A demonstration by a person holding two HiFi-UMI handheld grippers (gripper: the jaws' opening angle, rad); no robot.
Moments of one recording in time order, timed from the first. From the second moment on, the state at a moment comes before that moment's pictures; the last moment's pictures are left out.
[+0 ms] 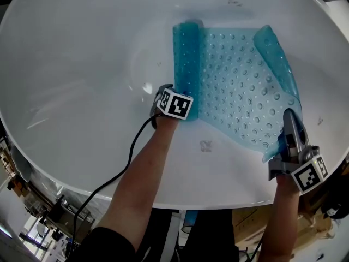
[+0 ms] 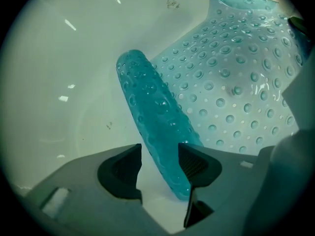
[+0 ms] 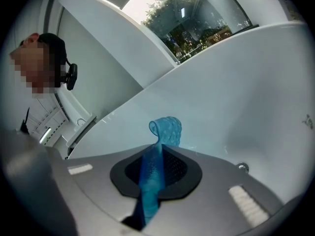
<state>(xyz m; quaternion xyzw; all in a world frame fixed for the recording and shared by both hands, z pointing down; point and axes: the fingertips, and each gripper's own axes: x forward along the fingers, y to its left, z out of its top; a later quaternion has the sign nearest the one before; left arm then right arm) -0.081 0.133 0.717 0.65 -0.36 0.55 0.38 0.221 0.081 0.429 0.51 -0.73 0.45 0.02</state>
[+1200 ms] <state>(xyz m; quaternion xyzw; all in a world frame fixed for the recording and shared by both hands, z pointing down) -0.084 0.140 0.714 0.65 -0.35 0.55 0.39 0.257 0.085 0.426 0.56 -0.70 0.44 0.03</state>
